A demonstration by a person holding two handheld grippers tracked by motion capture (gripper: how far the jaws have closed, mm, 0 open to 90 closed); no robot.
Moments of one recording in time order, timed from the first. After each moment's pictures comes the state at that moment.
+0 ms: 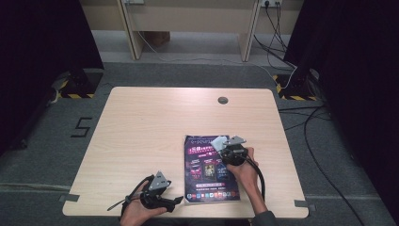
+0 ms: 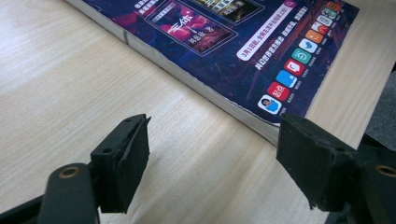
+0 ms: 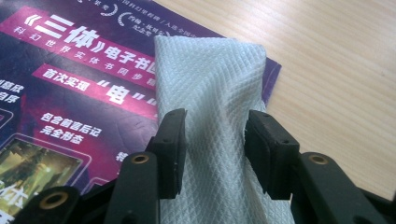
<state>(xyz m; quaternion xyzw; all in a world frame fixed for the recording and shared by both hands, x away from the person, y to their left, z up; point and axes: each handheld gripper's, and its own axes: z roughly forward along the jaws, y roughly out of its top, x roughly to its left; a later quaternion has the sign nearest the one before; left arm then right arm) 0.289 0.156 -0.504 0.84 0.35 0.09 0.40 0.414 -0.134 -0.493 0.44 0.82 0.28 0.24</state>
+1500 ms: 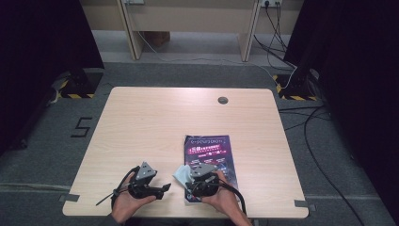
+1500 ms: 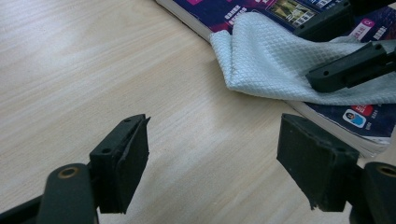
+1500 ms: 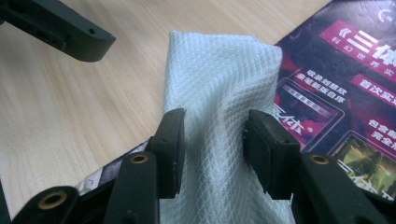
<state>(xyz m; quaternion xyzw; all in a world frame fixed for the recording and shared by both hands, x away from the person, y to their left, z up) 0.309 0.193 -0.497 0.82 0.40 0.13 0.39 0.329 -0.052 -0.497 0.28 0.89 0.35 0.11</state>
